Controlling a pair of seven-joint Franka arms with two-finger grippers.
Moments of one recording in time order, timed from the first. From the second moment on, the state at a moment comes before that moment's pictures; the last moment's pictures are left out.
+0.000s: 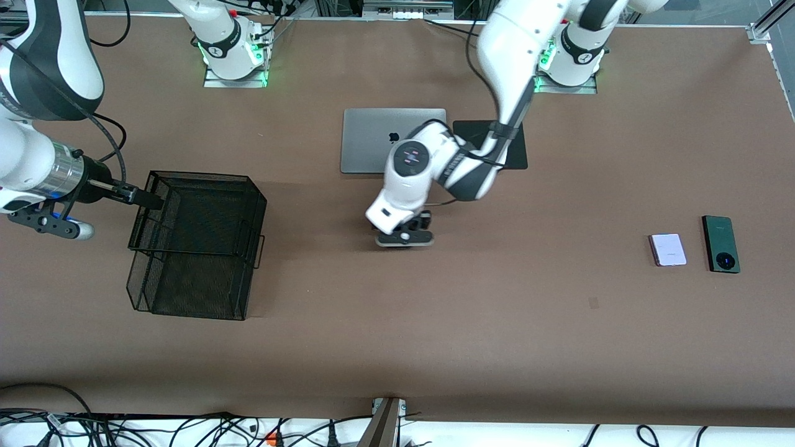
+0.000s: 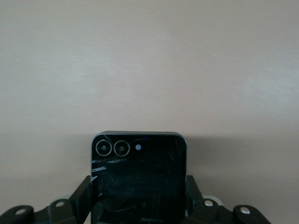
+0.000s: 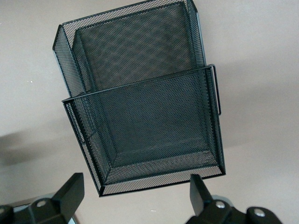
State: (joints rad) left arm -0.84 0.92 0.09 -1.28 -0.08 2.33 -0.79; right arm -0.22 0.22 0.27 -1.64 0.01 1.72 0.34
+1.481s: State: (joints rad) left arm -0.83 0.78 0.28 -1.19 -0.08 1.88 -0.72; right arm -0.16 0.22 0.38 -1.63 0.01 1.73 0.39
